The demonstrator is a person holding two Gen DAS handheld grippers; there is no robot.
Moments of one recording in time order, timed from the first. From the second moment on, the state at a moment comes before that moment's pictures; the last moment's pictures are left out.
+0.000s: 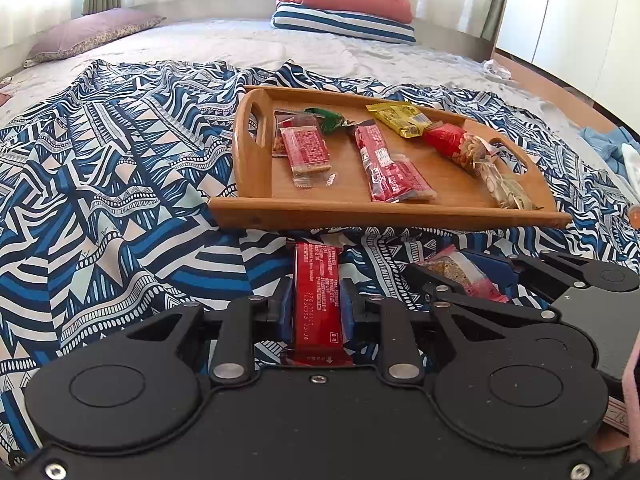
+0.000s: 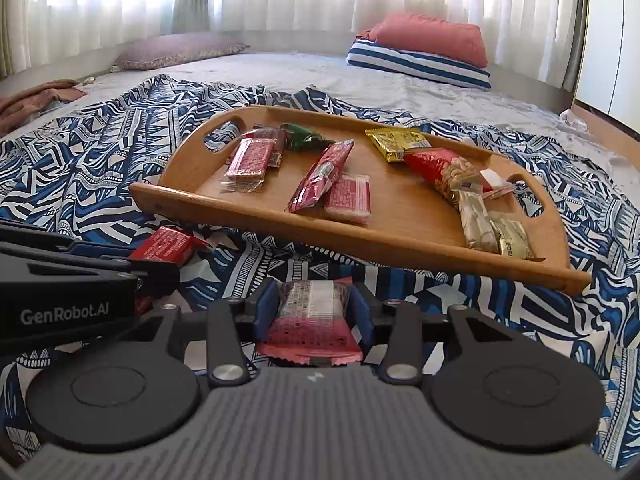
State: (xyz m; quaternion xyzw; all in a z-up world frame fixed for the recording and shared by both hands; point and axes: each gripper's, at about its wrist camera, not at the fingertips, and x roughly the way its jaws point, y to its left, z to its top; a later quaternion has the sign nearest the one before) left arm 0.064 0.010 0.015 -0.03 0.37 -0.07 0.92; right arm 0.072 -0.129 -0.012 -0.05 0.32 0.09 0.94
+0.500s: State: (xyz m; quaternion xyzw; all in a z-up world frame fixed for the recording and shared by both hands) left arm 0.062 0.007 0.027 -0.03 0.36 -0.07 0.93; right arm 0.064 -0.133 0.002 -0.03 0.31 0.09 0.95
